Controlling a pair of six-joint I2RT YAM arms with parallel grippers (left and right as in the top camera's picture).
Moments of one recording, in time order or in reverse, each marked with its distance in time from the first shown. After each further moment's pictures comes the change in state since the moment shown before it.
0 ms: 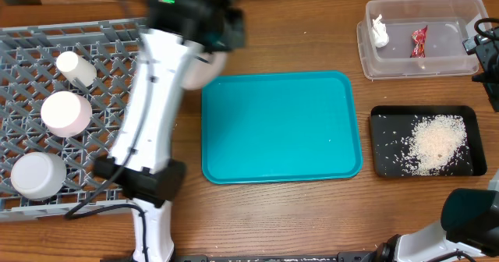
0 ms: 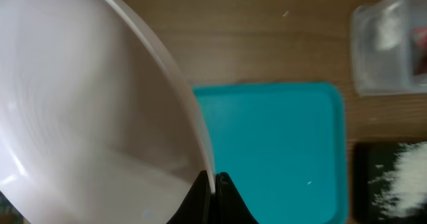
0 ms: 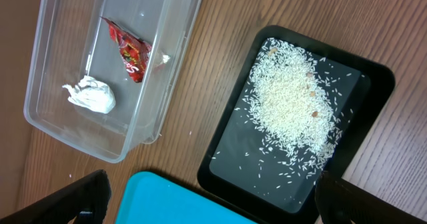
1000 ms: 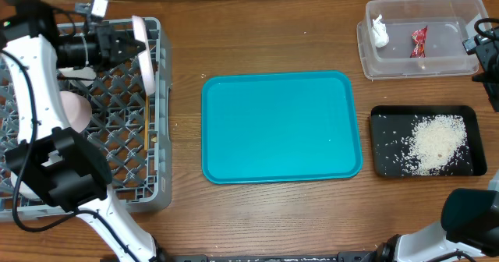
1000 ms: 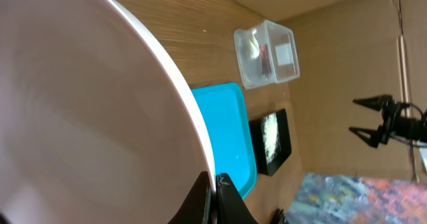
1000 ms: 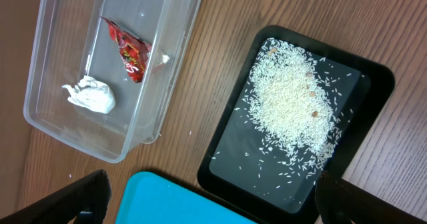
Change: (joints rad) left arm 0.718 0.006 -0.537 0.132 1.020 0.678; right arm 0.000 0.000 0.000 0.000 0.000 0.000
